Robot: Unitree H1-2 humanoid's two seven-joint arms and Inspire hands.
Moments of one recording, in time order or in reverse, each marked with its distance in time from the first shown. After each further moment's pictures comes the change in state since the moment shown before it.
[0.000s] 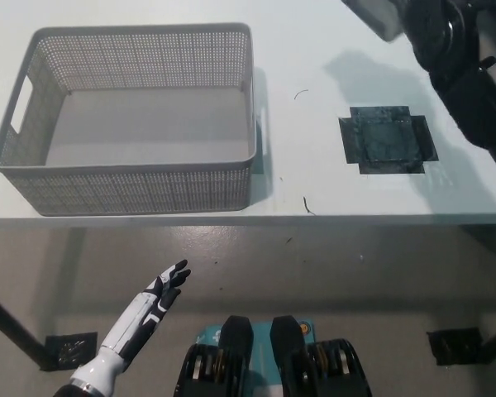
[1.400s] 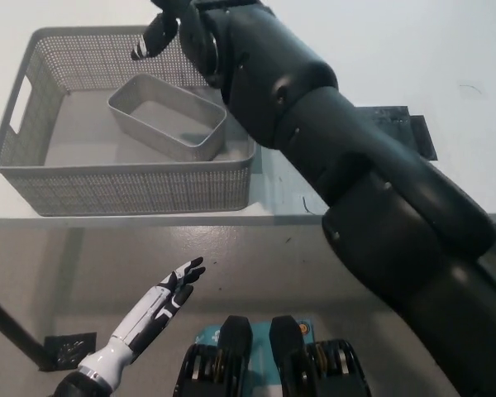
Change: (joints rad) left_arm -0.038 0.013 -0.030 -0.012 0.013 0.029 -0.054; right_arm -0.330 0.469 0.012 0.694 -0.001 -0.011 0.116
